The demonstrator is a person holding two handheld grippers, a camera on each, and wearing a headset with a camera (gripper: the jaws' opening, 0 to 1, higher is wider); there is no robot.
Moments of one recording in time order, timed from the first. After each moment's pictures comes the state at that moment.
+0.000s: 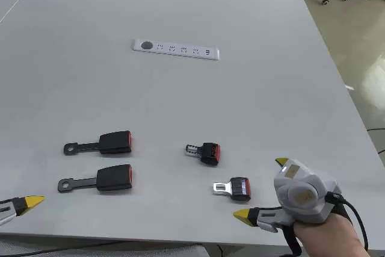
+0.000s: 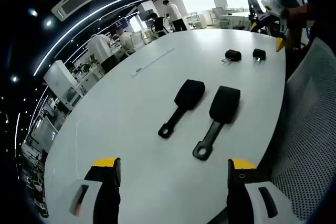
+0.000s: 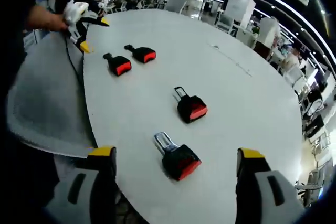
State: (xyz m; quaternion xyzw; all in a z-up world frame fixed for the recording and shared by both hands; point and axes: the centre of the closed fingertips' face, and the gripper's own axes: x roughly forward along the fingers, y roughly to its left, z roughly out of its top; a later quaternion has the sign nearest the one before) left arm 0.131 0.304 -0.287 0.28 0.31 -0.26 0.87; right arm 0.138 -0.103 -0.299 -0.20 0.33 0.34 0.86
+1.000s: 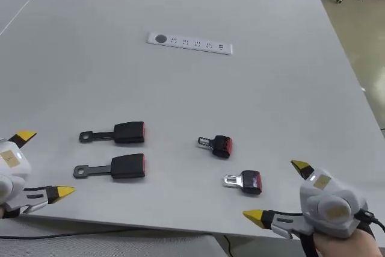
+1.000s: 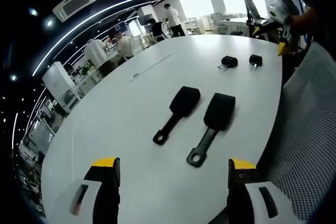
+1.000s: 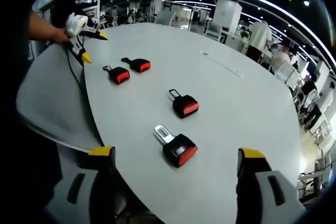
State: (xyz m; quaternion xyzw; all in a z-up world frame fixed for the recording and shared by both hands) left arm 0.127 0.292 -0.289 0.28 0.30 -0.28 0.87; right arm 0.117 -0.120 -0.301 -0.21 0.32 0.34 0.86
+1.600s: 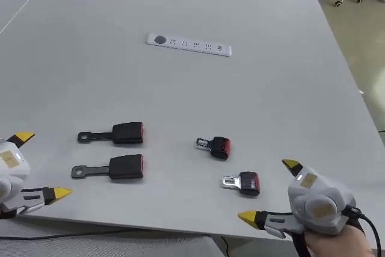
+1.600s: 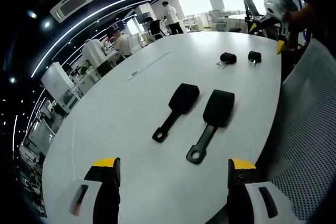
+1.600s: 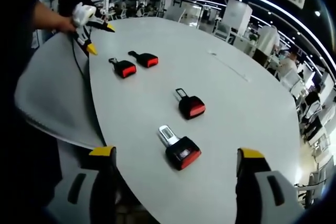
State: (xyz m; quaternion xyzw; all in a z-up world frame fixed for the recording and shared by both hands) left arm 0.125 0.294 -0.291 0.28 0.31 -0.28 0.86; right arm 0.116 -0.108 -0.304 -0.26 0.33 0.36 0.83
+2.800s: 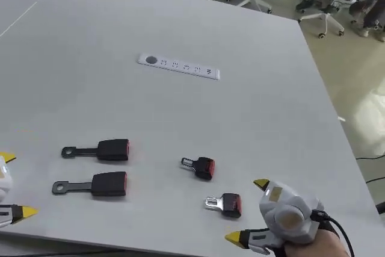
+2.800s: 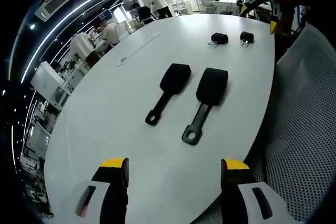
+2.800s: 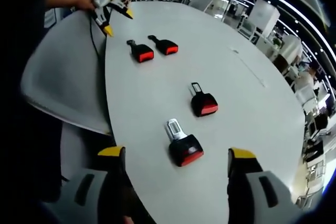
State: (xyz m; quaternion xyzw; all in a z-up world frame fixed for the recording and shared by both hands) left arm 0.112 0.304 -0.307 0.33 0.38 -0.31 0.81; right arm 0.112 -0.104 -0.307 -0.33 0.36 0.43 0.76
